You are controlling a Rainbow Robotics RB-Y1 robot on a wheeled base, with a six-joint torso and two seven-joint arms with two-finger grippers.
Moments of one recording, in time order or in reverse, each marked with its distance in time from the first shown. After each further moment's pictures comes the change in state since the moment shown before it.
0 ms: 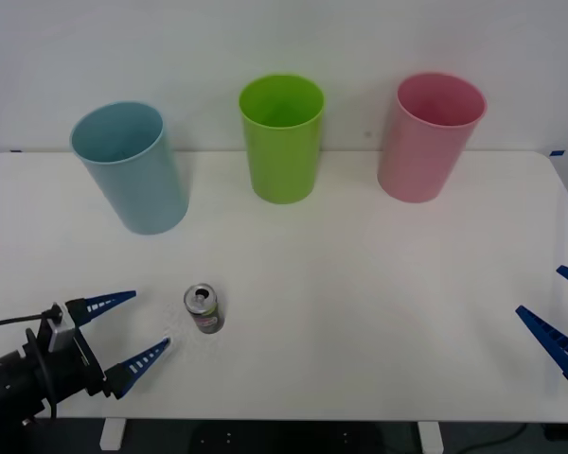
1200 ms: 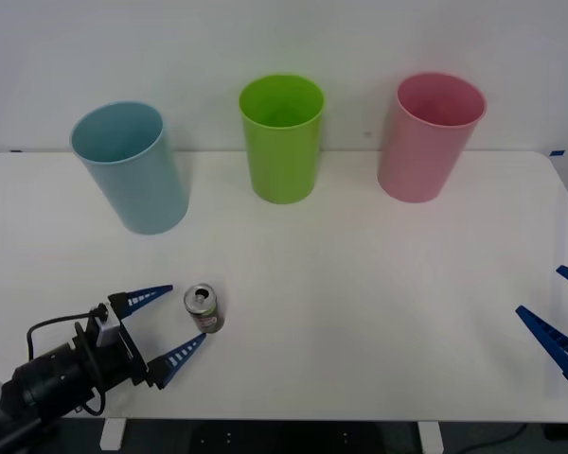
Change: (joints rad) right arm 0.000 0.000 0.000 0.000 0.000 0.000 0.000; left arm -0.115 -0.054 -0.106 0.187 0.077 0.034 -0.180
